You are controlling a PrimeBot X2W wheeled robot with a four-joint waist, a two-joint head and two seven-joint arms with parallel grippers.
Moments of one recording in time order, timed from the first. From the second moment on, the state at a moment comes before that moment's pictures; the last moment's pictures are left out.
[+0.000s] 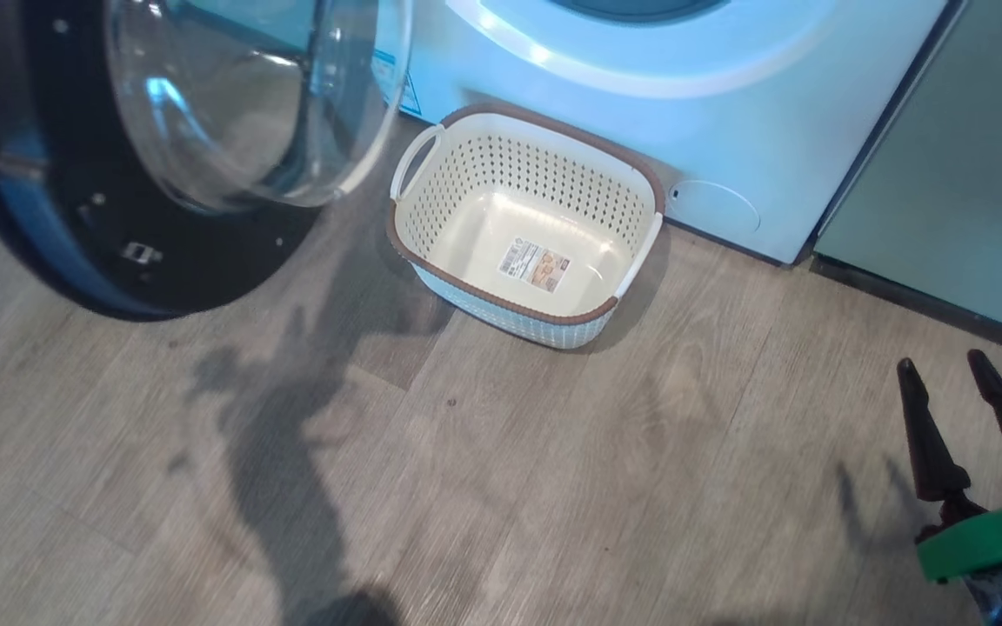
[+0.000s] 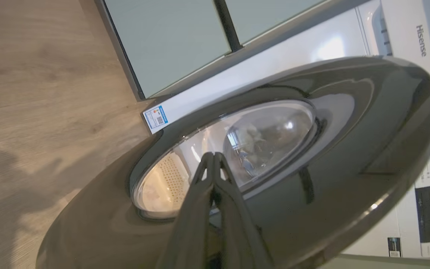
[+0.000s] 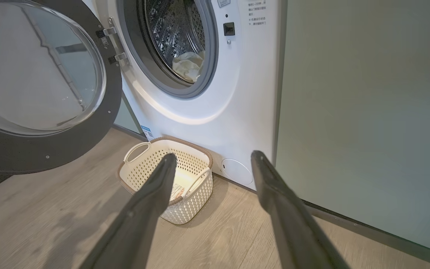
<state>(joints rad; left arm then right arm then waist) -1.07 0.54 0.06 1.06 -1.34 -0.12 0.57 -0.09 -0.31 0.19 0.14 0.41 0.13 -0.26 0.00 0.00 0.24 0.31</state>
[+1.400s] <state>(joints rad) -0.90 0.34 -0.10 0.80 -1.39 -0.12 0.68 -0.03 -0.22 0.19 0.17 0.41 0.13 -0.26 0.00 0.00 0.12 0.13</state>
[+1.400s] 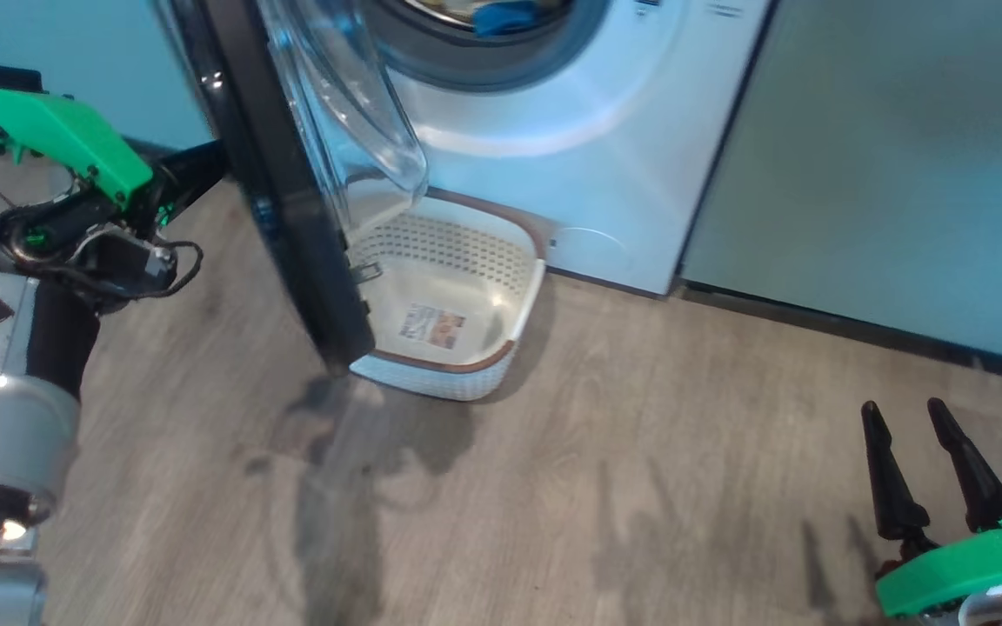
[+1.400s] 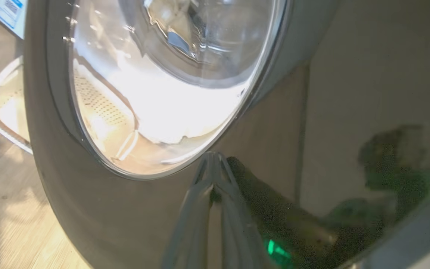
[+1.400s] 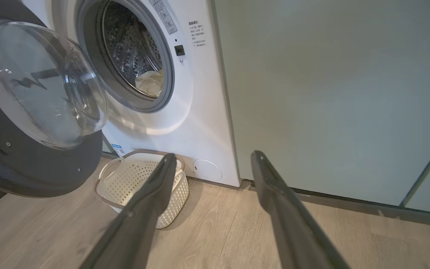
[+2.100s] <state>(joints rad) -0.91 0.34 -0.10 0.81 -1.39 -0.12 0.61 -0.03 -0.18 0.17 0.17 0.41 0.13 -0.26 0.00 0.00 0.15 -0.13</state>
